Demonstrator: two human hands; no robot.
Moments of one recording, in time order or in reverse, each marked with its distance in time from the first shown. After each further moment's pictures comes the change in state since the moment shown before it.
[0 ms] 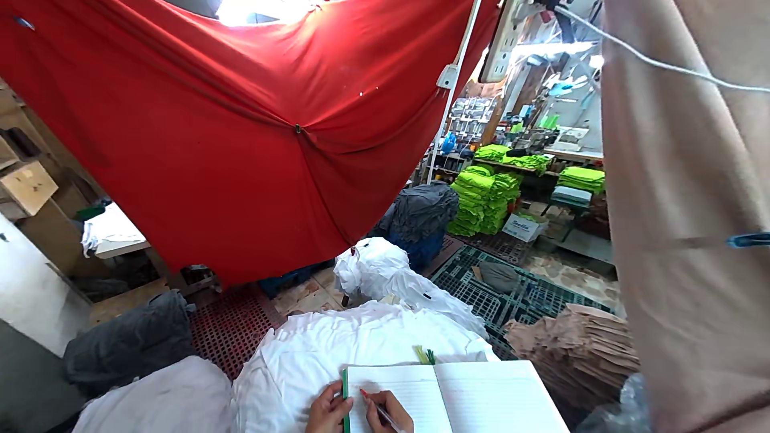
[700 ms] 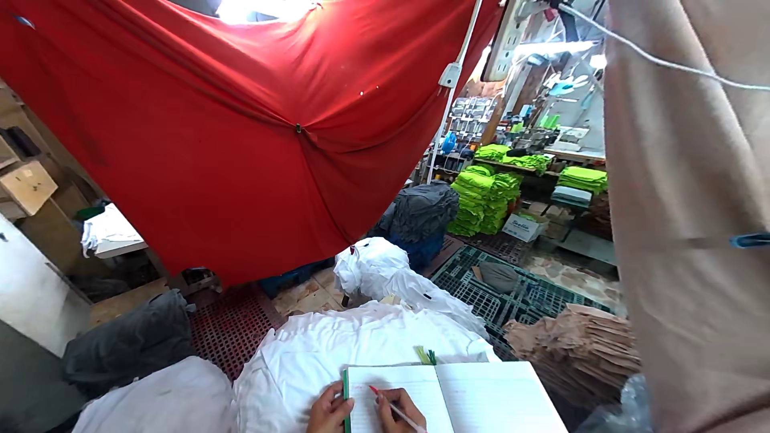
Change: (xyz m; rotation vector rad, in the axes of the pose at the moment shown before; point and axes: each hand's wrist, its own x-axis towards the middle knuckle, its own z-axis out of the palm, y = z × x) left_hand 0.000 0.000 -0.001 -0.006 -0.014 -0.002; right_hand 0.005 0.003 -0.010 0.194 0.071 0.115
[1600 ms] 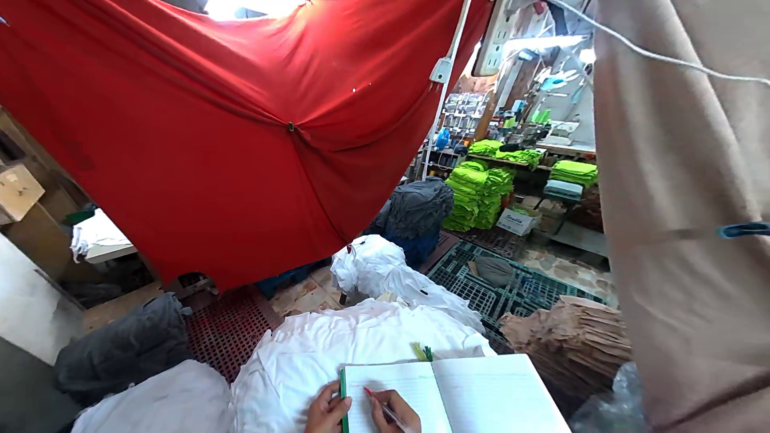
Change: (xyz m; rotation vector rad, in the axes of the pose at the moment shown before) left_hand 0.000 0.001 0.000 0.003 -0.001 0.004; right_hand -0.002 0.004 -0.006 -0.265 -0.083 -0.065
